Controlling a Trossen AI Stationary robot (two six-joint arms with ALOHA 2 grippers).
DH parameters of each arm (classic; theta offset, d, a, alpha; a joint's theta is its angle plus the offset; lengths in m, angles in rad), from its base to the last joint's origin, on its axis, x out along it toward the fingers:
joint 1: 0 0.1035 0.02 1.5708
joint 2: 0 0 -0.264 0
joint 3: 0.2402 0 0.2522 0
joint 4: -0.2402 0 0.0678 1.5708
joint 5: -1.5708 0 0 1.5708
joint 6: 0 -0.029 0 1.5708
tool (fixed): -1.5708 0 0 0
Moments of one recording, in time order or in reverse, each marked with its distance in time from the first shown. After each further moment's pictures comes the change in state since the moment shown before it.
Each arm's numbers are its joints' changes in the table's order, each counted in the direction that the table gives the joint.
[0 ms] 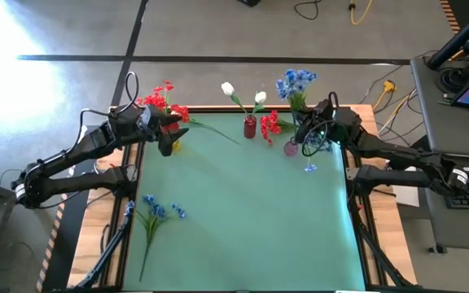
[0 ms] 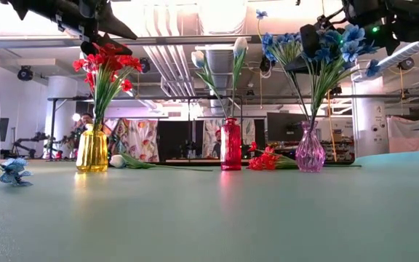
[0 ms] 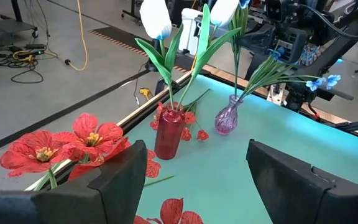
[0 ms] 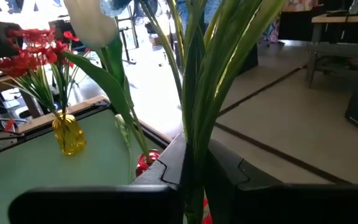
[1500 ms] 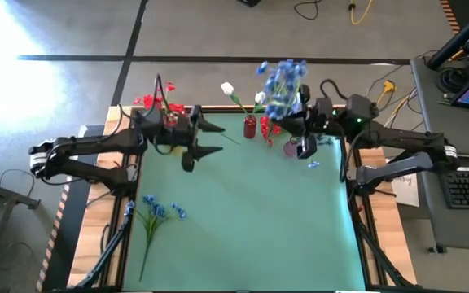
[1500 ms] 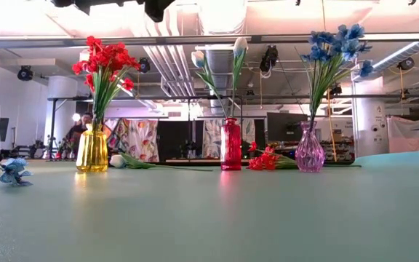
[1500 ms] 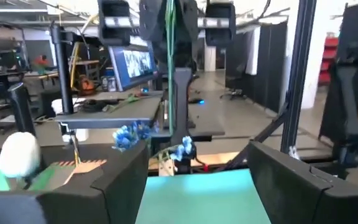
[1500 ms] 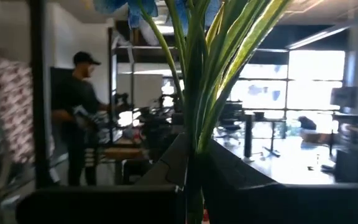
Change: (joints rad) left arm -0.273 -0.402 0.147 0.617 0.271 -0.173; right arm 0.399 -0.196 0.599 0.002 -0.286 0.096
